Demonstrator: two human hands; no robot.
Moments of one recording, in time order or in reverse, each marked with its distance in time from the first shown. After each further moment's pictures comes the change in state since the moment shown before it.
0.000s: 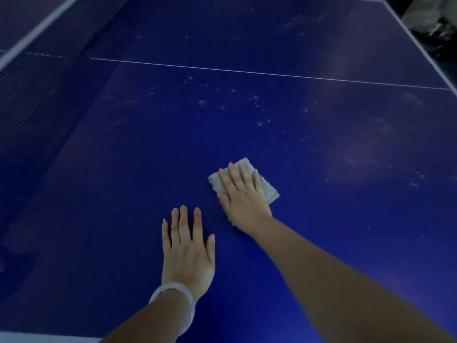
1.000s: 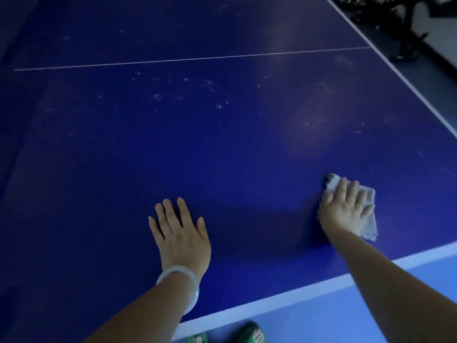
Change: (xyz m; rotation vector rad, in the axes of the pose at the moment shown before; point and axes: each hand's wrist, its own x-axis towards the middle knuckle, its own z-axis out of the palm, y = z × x) left_hand 0.000 -0.002 0.006 -0.014 -0.034 0.012; right_hand -0.182 0.118 0.007 0.232 0.124 1.223
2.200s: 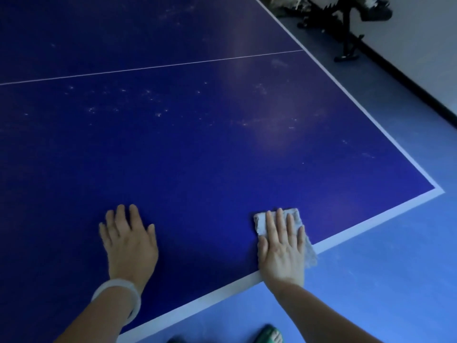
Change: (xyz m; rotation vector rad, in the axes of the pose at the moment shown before) left_hand -0.005 0.029 -0.008 -0.102 0.133 0.150; right_hand -0.089 0.076 0.006 -0.116 0.021 -0.351
